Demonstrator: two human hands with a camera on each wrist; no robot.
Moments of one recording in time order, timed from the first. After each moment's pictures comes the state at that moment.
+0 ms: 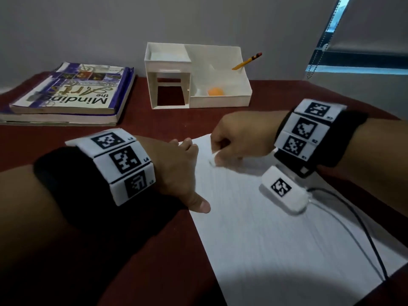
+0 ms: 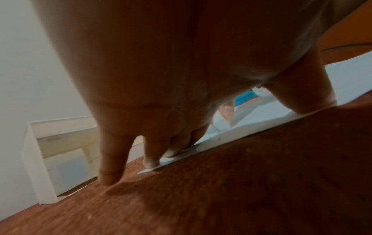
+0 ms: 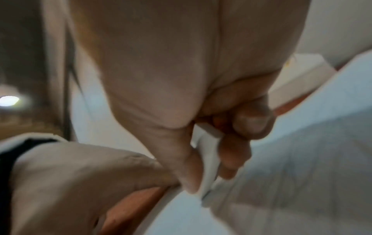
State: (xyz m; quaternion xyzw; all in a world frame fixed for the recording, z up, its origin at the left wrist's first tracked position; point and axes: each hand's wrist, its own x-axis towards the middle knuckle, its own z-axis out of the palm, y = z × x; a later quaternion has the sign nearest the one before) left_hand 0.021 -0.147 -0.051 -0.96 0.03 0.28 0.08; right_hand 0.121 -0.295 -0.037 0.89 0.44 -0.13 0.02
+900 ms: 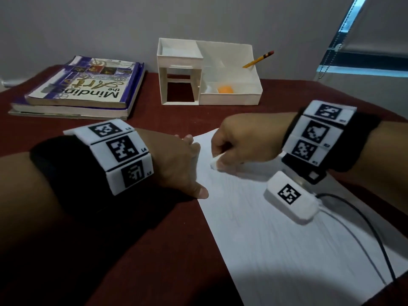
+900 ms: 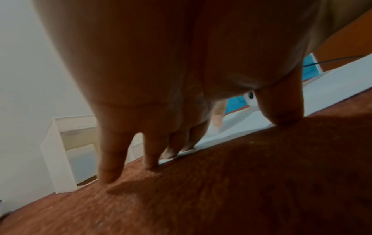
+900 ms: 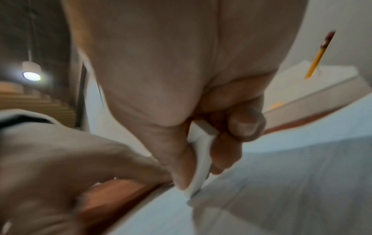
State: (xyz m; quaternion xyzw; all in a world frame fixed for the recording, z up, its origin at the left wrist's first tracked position) left_hand 0.015 -0.136 -0.046 -0.96 0.04 0.25 0.08; right_hand 0.112 -0.284 -0.038 0.88 0.46 -0.13 0.03
